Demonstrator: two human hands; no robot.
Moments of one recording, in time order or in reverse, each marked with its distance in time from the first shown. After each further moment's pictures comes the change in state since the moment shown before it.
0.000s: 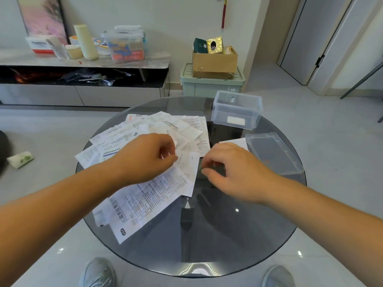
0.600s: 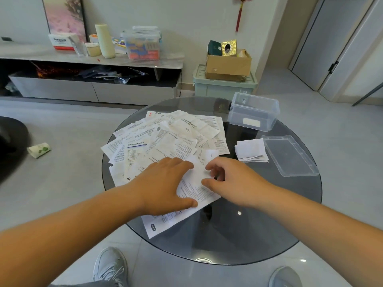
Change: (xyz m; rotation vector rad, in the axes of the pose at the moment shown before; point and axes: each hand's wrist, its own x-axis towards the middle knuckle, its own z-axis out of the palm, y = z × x) left_hand -0.055 -0.014 0.024 0.212 -0.217 0.059; right_hand 0.007 -0.037 0.036 0.206 -0.152 0.324
